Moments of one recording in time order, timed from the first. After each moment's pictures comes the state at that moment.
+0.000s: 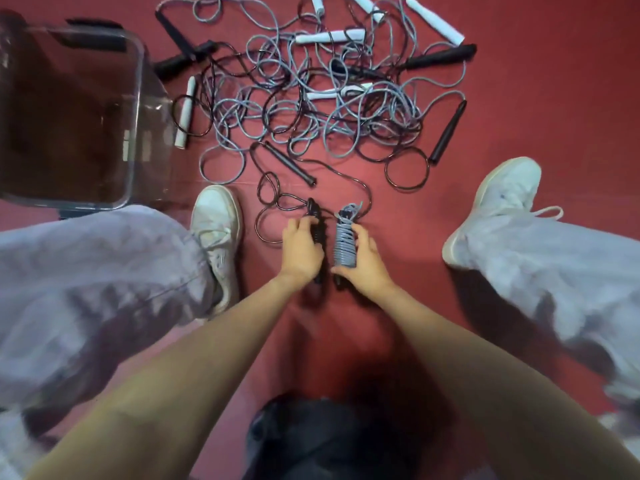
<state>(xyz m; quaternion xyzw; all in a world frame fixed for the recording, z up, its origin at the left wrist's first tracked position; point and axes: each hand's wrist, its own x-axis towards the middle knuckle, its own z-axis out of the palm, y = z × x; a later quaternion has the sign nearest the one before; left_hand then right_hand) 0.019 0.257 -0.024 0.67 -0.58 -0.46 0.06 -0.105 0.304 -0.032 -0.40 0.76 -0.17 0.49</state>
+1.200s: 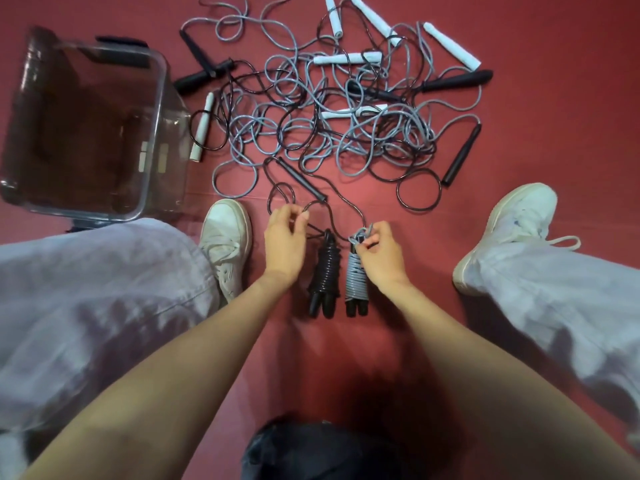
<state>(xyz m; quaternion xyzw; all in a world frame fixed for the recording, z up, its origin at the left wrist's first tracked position) 0.038 0.218 -0.013 0.70 -0.53 -0.39 0.26 -0.120 0.267 -0.034 -0.35 0.80 -0.22 0.43</state>
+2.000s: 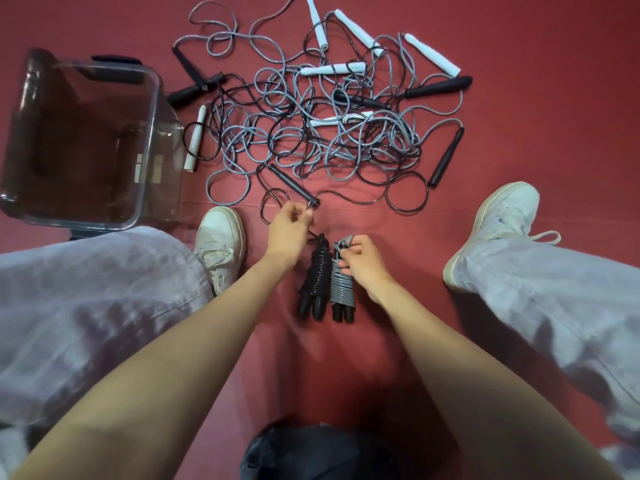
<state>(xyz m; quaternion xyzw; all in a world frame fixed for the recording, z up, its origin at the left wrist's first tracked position) 0.018 0.199 0.007 0.69 -0.44 -0.54 0.20 -0.105 0.263 -0.021 -0.18 0.75 -0.24 0.59</state>
